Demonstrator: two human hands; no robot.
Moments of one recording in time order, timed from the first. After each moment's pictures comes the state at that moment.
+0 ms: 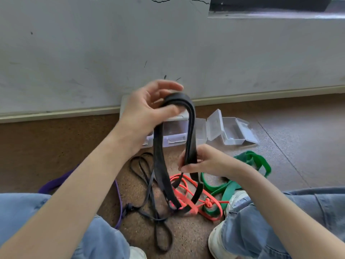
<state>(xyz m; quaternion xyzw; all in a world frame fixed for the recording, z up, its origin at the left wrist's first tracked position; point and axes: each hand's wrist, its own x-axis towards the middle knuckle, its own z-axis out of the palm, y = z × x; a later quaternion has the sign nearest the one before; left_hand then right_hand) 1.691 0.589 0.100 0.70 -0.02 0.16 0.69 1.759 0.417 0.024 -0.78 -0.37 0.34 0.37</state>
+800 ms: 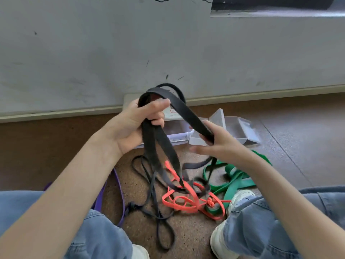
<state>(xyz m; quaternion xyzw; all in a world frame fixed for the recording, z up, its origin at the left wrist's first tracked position) 1.689 0.607 0.088 0.48 0.05 0.02 0.87 1.772 0.413 0.042 -0.80 -0.35 0.20 0.45</state>
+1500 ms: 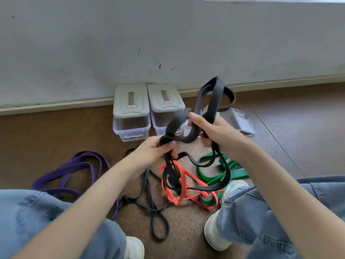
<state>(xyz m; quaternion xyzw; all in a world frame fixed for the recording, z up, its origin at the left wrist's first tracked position) 1.687 0.576 -0.010 0.72 0.08 -0.06 0.68 1.781 0.409 0.035 -0.76 -0.20 0.28 0.56</state>
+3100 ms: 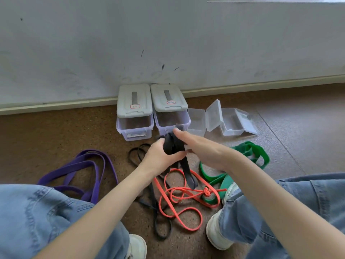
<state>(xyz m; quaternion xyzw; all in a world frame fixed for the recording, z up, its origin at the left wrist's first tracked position) 1.685 0.557 -0.023 0.79 0.20 0.03 0.58 1.754 0.433 0.018 -0.72 -0.19 0.44 0.51</state>
